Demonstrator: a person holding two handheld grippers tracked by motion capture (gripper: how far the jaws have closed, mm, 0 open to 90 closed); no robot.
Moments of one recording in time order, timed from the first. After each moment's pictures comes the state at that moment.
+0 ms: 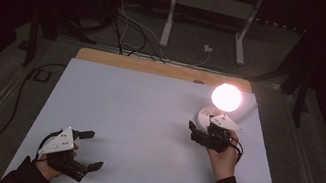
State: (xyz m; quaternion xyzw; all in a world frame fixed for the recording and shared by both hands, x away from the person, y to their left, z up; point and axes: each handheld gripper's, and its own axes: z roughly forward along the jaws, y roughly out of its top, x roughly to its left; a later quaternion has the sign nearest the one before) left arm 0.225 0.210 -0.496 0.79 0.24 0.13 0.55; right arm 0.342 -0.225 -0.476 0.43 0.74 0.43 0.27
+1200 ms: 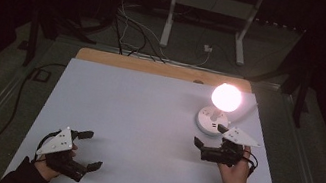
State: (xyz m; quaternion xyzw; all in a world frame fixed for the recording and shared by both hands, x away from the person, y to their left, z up) left arm 0.224 0.212 -0.495 0.78 0.25 0.13 0.55; right arm 0.305 -0.261 -0.468 0.37 0.76 0.49 0.23
